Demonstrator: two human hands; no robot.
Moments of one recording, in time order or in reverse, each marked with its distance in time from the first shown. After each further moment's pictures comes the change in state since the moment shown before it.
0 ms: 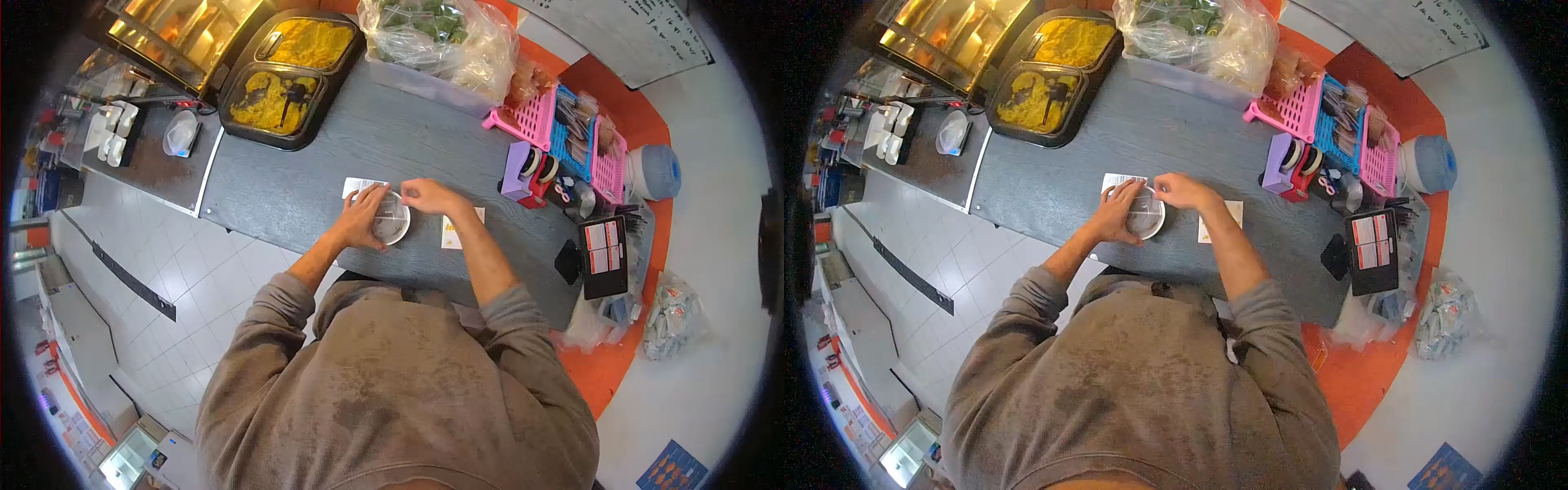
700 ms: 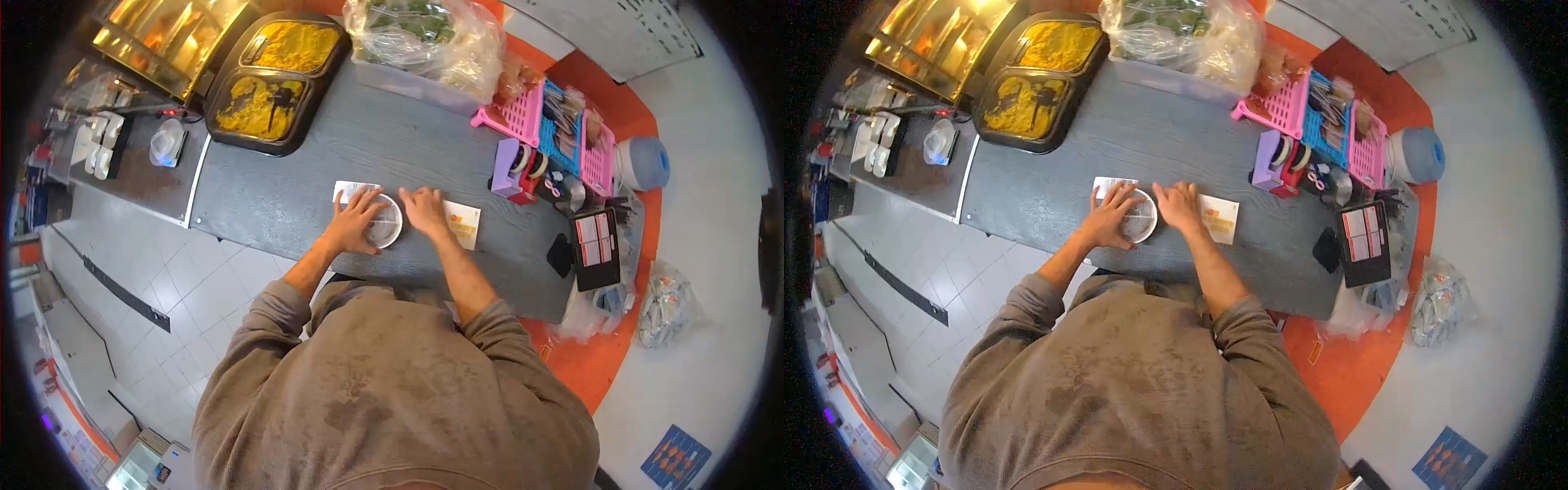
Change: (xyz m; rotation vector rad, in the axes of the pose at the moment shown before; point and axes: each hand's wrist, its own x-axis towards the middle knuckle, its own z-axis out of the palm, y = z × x) left_hand -0.007 0.010 -0.012 0.186 -0.036 0.068; right_hand -0.024 0.016 0.060 -0.345 0.353 0.379
